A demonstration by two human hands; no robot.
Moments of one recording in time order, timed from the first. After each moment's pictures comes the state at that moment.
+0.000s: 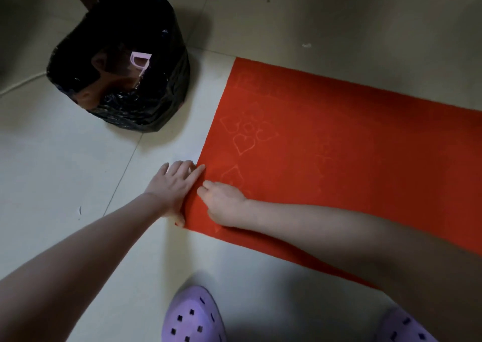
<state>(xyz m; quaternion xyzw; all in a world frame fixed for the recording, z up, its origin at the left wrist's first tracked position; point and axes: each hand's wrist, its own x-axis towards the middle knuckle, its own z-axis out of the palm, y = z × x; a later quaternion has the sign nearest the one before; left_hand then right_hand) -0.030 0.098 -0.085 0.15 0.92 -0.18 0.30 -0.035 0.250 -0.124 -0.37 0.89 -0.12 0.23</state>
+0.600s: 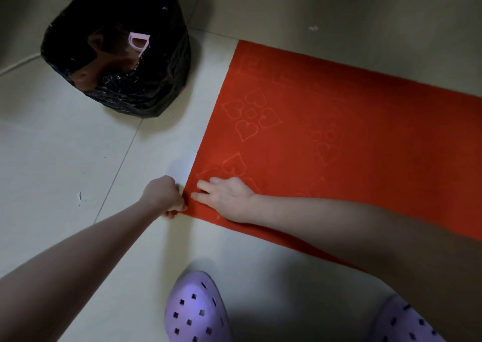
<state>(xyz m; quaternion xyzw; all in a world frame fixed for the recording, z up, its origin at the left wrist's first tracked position) -0.006 0.094 -0.100 -0.25 0.87 0.13 0.41 -0.019 0.255 -0.127 -0.50 0.84 -0.01 0.19</state>
